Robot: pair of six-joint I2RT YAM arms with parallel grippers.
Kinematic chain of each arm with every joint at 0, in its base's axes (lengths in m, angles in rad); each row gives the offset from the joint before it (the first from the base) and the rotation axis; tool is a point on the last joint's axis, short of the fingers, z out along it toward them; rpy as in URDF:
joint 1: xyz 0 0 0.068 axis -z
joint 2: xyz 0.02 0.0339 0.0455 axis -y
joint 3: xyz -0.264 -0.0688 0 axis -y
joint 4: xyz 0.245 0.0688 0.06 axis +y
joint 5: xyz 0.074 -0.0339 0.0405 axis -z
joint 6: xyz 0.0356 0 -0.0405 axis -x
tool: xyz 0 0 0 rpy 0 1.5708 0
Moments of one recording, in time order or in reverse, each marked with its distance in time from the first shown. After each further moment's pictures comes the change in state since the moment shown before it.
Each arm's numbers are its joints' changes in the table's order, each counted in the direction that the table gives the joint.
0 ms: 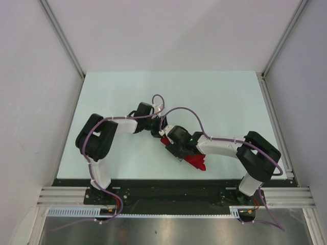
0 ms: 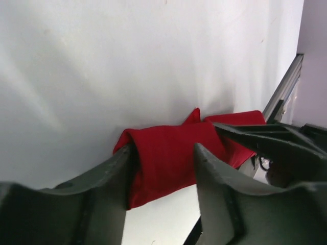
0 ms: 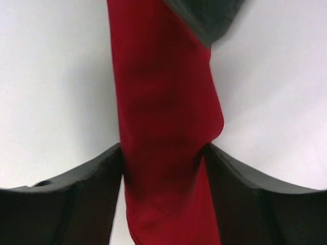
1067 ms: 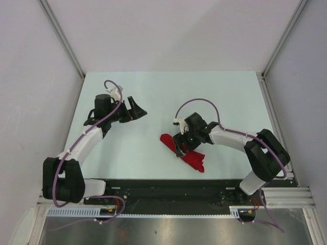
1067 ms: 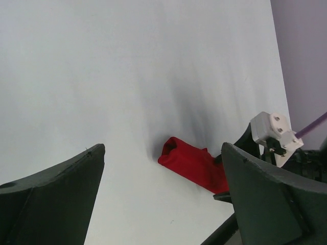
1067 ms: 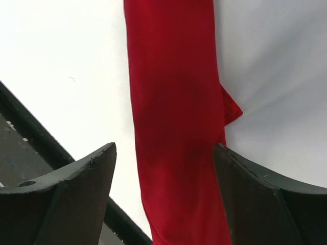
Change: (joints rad) left arm -0.334 0.580 -0.119 0.140 -0.191 -0.030; right arm 0.274 0.046 -0.028 -0.001 -0.568 -0.090
